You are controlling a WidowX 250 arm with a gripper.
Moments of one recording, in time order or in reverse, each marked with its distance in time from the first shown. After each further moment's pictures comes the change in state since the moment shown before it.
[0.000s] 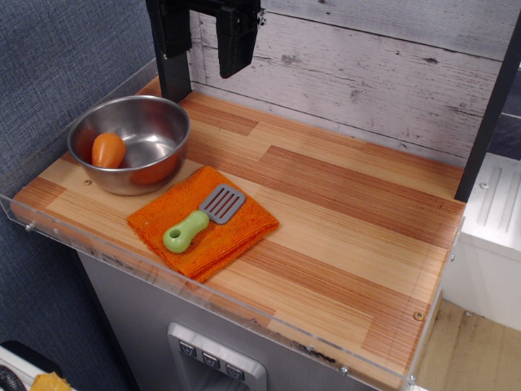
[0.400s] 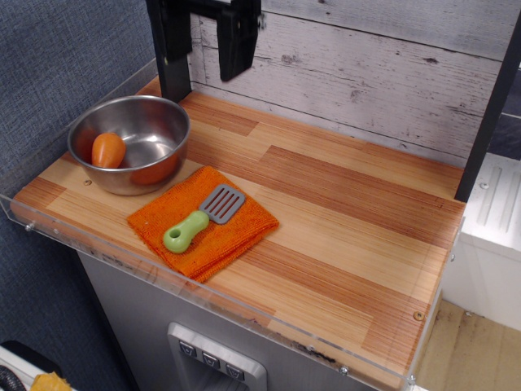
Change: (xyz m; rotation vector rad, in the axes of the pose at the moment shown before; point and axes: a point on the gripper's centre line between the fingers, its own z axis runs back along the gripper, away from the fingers) arm -0.002 -0.001 -0.012 -0.009 0.032 0.008
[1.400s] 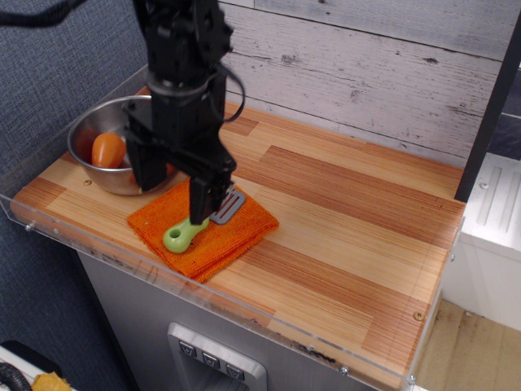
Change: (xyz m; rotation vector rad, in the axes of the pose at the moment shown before) arm -0.055 -0.004 -0.083 0.134 -0.008 -0.030
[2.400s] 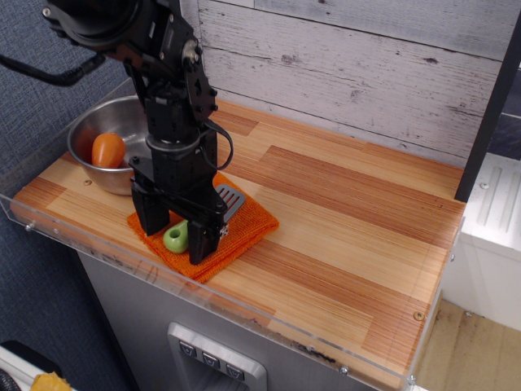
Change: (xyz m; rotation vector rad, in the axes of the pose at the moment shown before) arm 0.001 0.002 -0.055 -0.088 0.048 -0.016
